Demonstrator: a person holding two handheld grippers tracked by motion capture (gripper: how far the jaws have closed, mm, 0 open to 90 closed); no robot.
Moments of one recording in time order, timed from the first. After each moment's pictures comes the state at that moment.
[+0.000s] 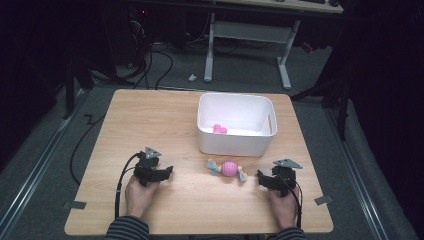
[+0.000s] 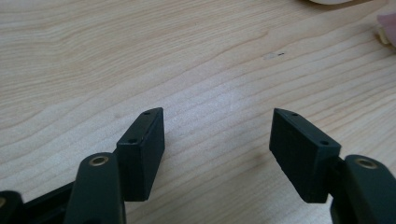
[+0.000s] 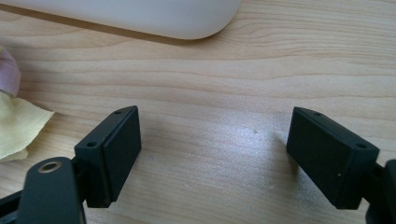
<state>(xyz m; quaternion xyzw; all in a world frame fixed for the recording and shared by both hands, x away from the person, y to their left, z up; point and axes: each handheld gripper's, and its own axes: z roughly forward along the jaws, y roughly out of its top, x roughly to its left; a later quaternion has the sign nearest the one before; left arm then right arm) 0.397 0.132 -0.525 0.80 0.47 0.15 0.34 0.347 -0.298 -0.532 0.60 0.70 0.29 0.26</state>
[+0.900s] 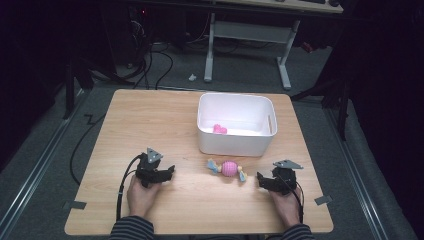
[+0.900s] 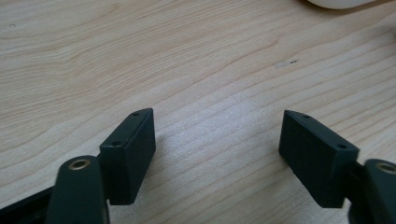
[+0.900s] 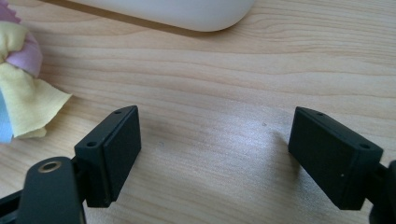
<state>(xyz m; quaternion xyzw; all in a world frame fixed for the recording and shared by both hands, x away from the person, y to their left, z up) 0.396 0.129 -0.536 0.80 0.45 0.19 0.36 0.344 -0.301 -0.530 0.58 0.73 0.29 0.24</state>
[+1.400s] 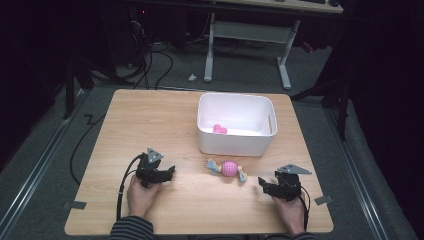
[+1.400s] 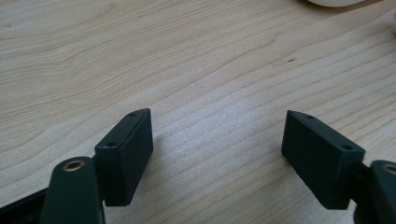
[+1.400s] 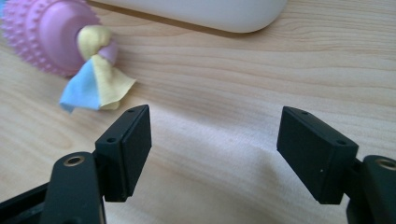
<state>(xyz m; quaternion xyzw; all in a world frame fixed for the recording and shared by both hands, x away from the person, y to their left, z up) 0.396 0.128 -0.536 0.80 0.44 0.19 0.36 0.319 -0.305 -0.514 0.55 0.74 0.34 0.20</state>
